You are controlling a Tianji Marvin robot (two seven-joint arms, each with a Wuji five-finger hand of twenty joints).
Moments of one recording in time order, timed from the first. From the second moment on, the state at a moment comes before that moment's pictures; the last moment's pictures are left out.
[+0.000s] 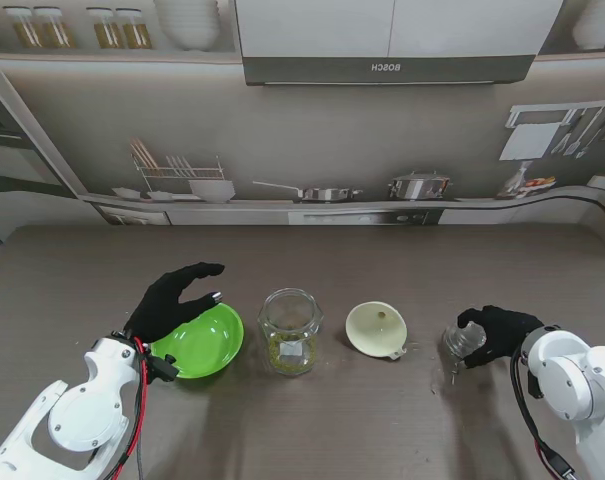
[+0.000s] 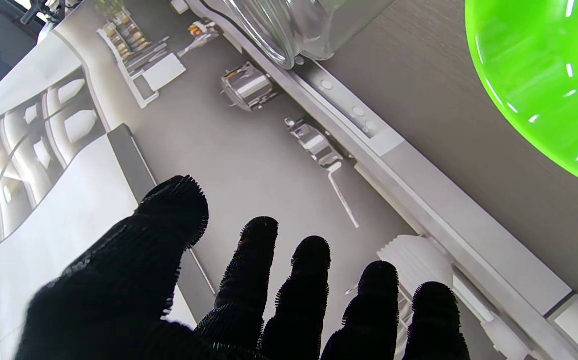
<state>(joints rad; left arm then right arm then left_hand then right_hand) 1.72 -1.14 -1.41 -1.72 0.31 -0.23 0.07 -1.59 -0.99 1.54 -1.58 -1.07 -0.10 0.49 0.73 -0.40 0.57 -0.04 0.66 0.15 0.14 0.31 0.61 0.21 0.09 0.25 0.33 0.31 0.09 0.30 0.08 0.30 0.18 0.52 0.21 -0.64 0.79 -0.04 0.16 -0.15 0.58 0.59 0.28 0.11 0.60 0.45 0.76 0.16 0.46 0.47 0.50 0.31 0.99 0.70</state>
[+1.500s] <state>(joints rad) 1.71 -1.13 -1.41 -1.72 0.30 -0.20 0.04 -1.49 -0.99 1.41 -1.41 -1.03 -0.04 0.40 0.73 -0.40 0.55 -0.04 0.66 0.15 0.14 0.31 0.61 0.21 0.09 0.25 0.33 0.31 0.09 0.30 0.08 0.30 0.18 0.52 0.43 -0.76 0.84 0.04 0.09 -0.16 0.71 0.79 0.21 0.15 0.87 0.61 0.86 0.16 0.64 0.53 0.64 0.30 1.05 0.71</state>
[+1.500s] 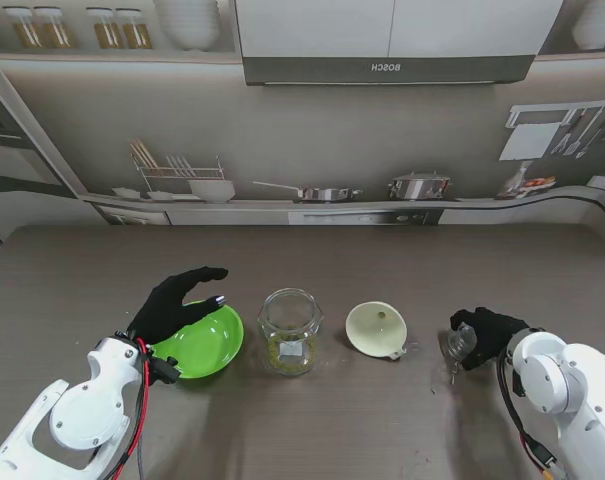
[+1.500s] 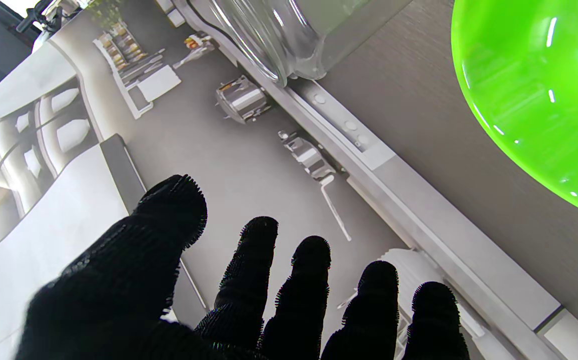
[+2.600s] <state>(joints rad) 1.71 -1.13 -1.40 -1.72 0.29 -0.19 0.03 -1.41 -0.97 1.32 -1.33 -0.93 0.01 0.38 0.73 -0.39 0.54 -0.04 0.66 0.15 0.14 0.31 0.61 0.22 0.09 0.25 0.33 0.31 0.09 0.30 0.07 0.30 0.18 0.52 0.45 -1.09 1.28 -0.25 0.17 -0.16 1.17 0.78 0.37 0.17 1.06 0.83 1.06 0.08 0.96 0.63 0.79 0.29 1.18 0.71</state>
